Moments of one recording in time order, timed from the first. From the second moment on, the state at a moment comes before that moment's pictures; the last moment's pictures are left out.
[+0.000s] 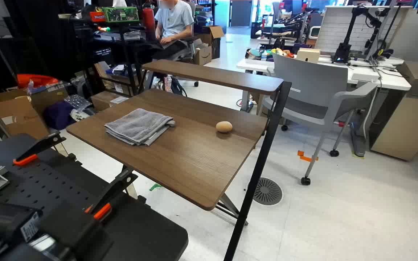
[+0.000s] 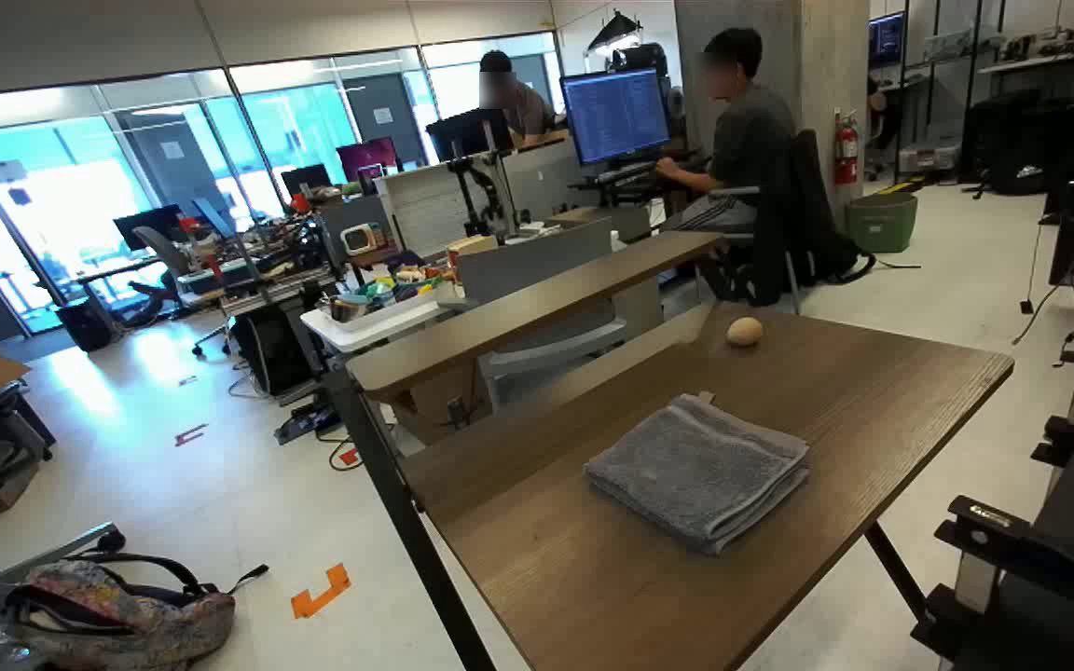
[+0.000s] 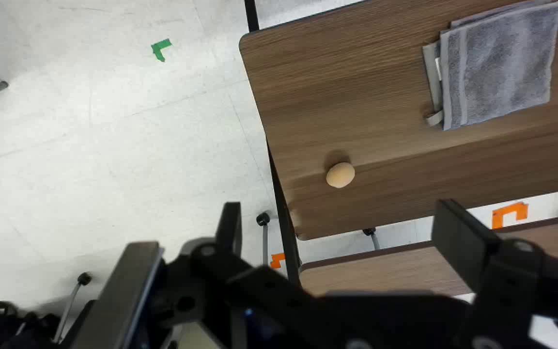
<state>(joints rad) -0.18 -0.45 -0.18 -2.40 -0.10 2.18 -0.06</state>
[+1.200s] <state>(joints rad) -0.18 0.00 -0.06 -2.26 -0.16 2.35 0.49</state>
